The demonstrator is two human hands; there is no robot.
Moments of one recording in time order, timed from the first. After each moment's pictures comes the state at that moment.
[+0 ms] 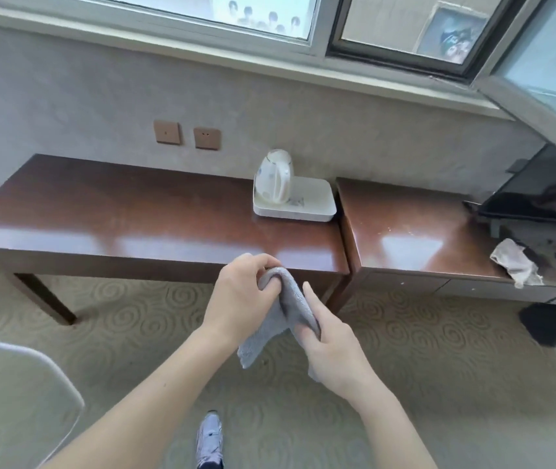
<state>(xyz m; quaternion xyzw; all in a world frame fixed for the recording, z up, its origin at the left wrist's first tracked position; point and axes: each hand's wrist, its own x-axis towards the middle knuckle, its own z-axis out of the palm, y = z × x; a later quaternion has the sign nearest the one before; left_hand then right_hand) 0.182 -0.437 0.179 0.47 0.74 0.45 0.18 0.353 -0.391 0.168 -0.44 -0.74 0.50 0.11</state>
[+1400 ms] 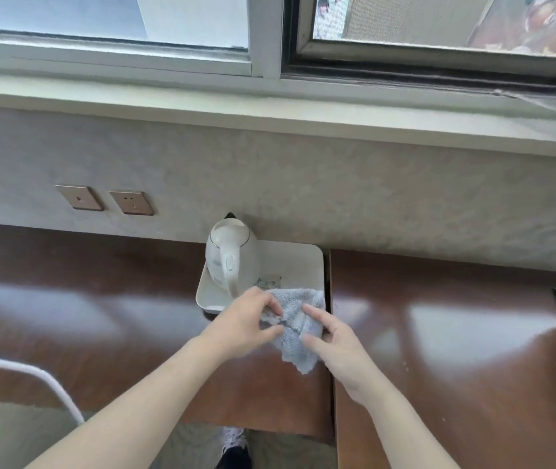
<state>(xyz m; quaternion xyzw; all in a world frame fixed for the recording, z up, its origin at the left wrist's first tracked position) 0.085 0.035 0.081 0.54 0.76 0.23 0.30 0.275 0.125 0.072 -0.42 -0.62 0.66 0.09</state>
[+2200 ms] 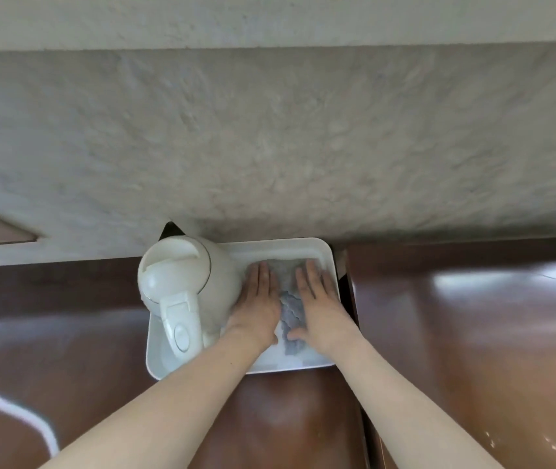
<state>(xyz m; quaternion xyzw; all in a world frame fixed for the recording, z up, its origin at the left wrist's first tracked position) 0.014 0.217 -0.088 0.59 0.73 -0.24 0.26 0.143 0.282 -0.103 -0.36 -0.88 0.26 -0.17</state>
